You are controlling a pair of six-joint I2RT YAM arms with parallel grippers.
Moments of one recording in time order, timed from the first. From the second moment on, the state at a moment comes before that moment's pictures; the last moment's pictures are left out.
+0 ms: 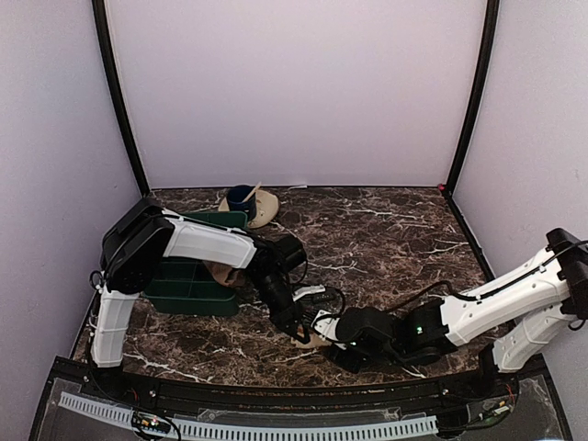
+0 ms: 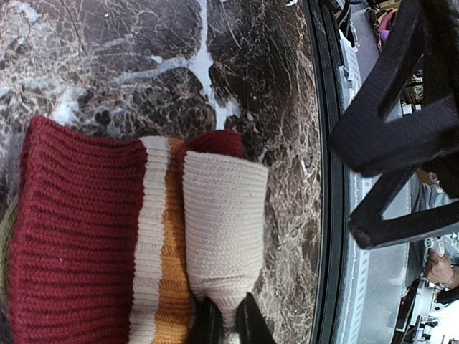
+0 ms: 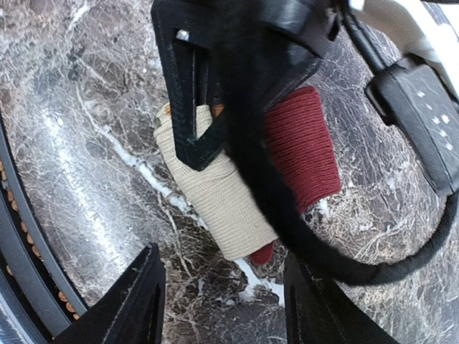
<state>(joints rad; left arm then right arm) -0.91 2.19 1.49 -0.74 0.83 0.36 1.42 1.45 0.68 -0.10 0.42 0.13</state>
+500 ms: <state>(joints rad) -0.90 2.21 1.50 -0.77 0.87 0.36 1.38 1.57 0.74 -0.11 0.35 -0.06</state>
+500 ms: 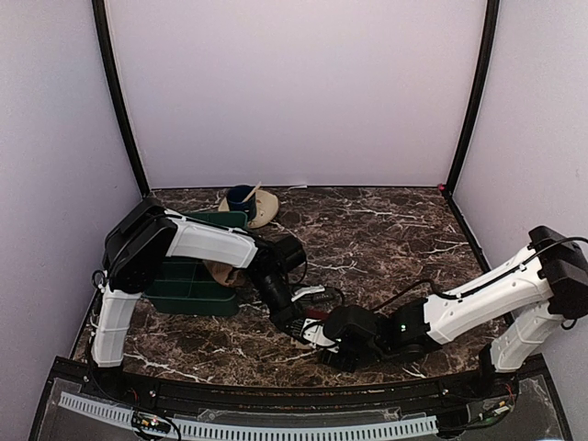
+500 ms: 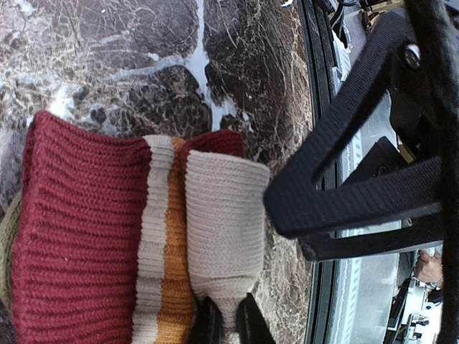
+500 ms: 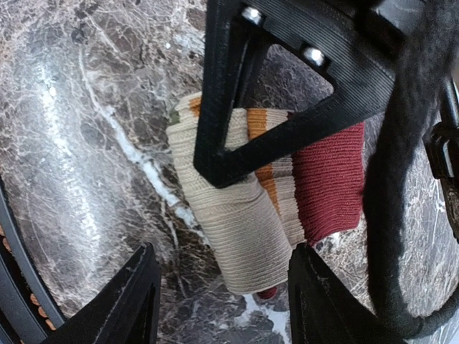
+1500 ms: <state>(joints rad) -0.89 2.23 1.52 -0.79 0.89 0.37 1.27 1.65 0.79 -0.15 0.18 -0.16</state>
